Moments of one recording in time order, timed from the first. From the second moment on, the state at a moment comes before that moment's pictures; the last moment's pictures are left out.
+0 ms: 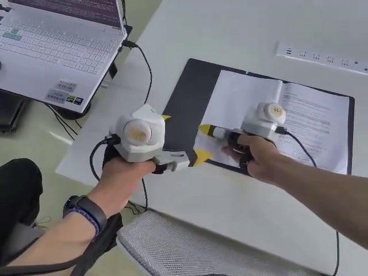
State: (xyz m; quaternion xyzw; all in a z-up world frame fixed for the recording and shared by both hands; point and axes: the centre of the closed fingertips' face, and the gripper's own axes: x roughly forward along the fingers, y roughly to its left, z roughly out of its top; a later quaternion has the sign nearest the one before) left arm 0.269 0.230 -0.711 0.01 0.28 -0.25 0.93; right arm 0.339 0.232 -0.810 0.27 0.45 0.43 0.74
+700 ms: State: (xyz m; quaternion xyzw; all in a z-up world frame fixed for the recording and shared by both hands) left arm 0.288 0.212 -0.717 0.03 0.28 -0.27 0.92; right arm 0.386 0.189 -0.743 0.30 0.36 0.43 0.77
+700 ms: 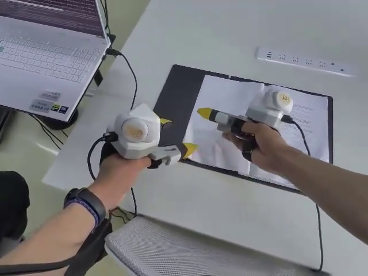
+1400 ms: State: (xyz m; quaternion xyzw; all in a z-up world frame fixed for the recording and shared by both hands) left arm 0.305 0.195 -0.788 0.06 0.34 -0.29 0.89; right arm 0.389 0.120 -0.715 0.30 0.34 0.40 0.80
